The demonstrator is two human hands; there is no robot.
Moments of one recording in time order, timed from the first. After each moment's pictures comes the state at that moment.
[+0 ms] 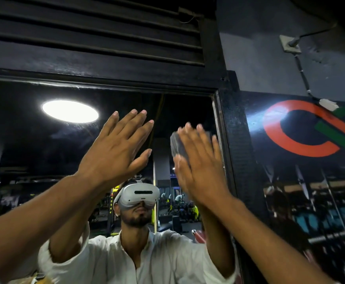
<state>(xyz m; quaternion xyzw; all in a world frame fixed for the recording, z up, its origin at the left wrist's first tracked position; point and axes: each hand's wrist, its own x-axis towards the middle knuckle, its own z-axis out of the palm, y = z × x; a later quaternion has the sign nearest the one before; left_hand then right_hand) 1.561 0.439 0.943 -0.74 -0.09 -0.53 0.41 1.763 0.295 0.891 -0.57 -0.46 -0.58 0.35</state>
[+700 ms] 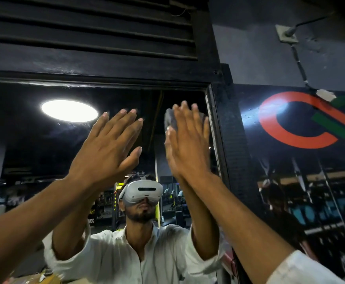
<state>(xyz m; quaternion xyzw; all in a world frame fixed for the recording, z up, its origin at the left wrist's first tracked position) 1.561 0.439 0.935 -0.73 -0.07 -0.56 0.38 1.752 0.315 0.935 -0.60 -0.39 -0.58 0.40</state>
